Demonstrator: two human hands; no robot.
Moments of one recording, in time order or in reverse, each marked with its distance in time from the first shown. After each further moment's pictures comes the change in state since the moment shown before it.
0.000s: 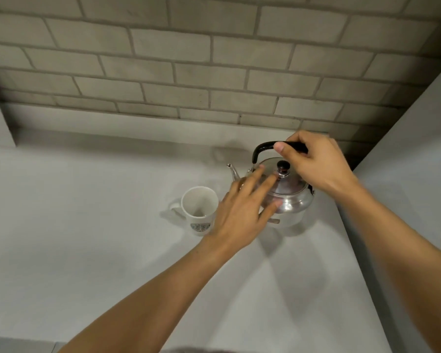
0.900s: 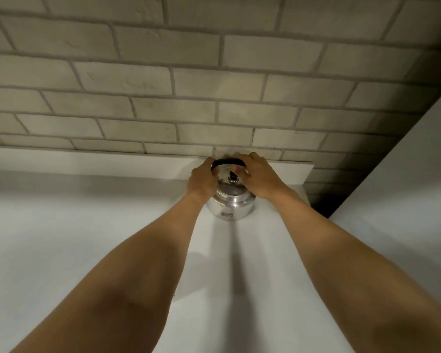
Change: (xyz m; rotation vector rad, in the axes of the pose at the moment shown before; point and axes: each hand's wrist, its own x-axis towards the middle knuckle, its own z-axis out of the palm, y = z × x) left_hand 0.222 -0.118 0.059 -0.232 -0.069 -0.518; right_hand 0.141 0.100 0.104 -0.006 -0.323 0.082
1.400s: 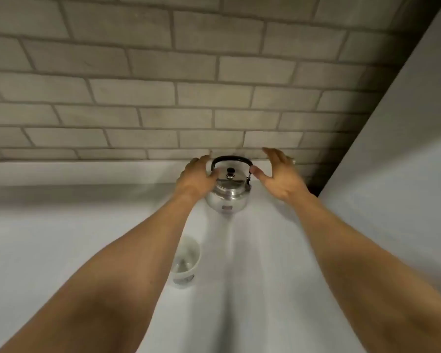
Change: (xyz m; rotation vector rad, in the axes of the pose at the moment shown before) left_hand -0.047 0.003 -0.060 0.168 -0.036 0.186; right_hand -0.089 -0.024 -0.040 -0.132 0.272 0.191
